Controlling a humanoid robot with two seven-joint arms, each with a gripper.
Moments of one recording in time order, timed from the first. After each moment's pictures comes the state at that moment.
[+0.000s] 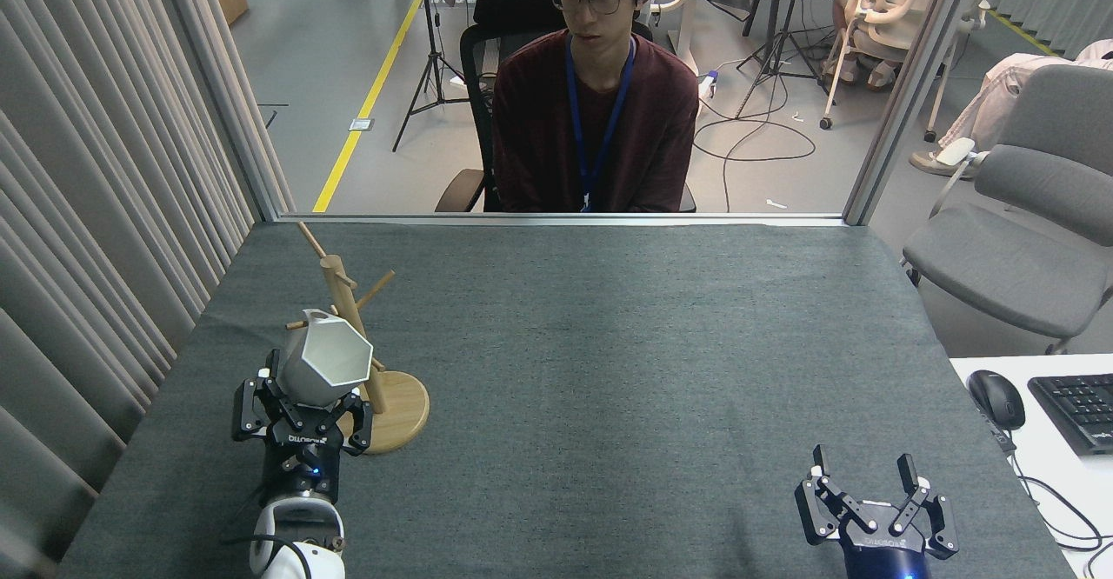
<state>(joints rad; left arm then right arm) -0.29 -0.05 0.15 -1.07 -2.24 0.29 0.33 0.04 -0.06 -0.13 -1.33 1.44 -0.04 -0.35</state>
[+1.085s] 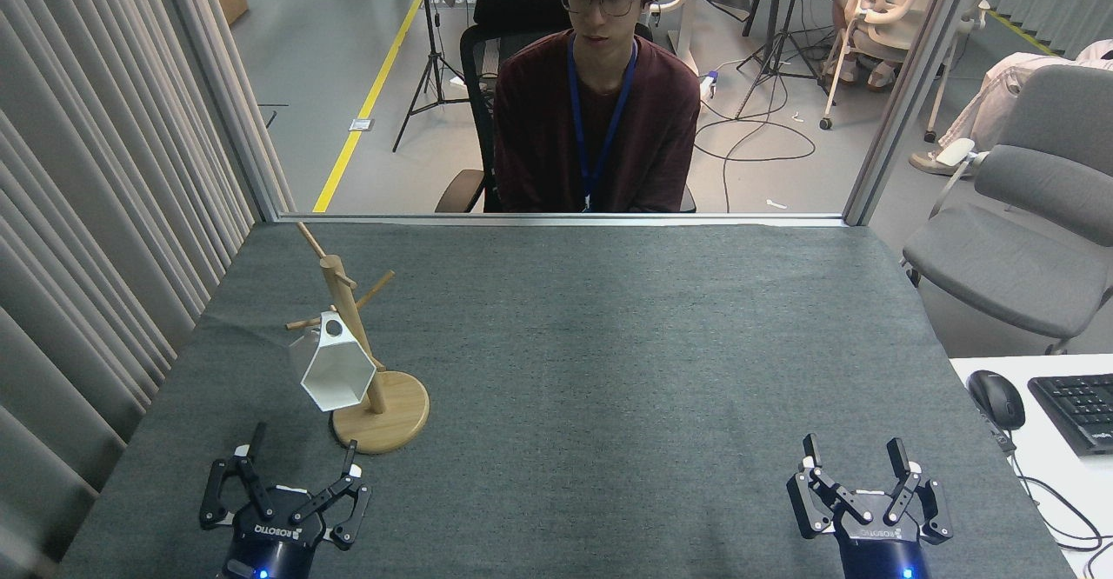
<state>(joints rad) 0.08 -0.03 0.16 -1.56 -1.90 -0.13 0.33 0.04 -0.06 -0.13 -1.39 1.44 -0.12 -0.35</state>
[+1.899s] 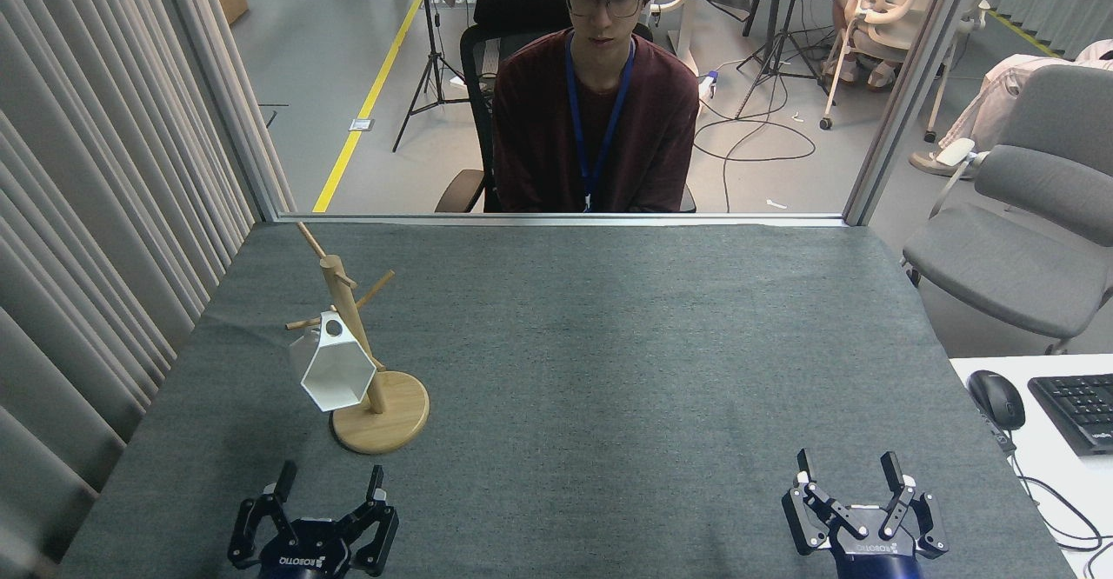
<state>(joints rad) 0.17 -0.06 0.06 -1.62 -1.61 -0.10 0.18 0.08 -0.05 -0.13 -1.41 1.44 -0.13 -0.35</state>
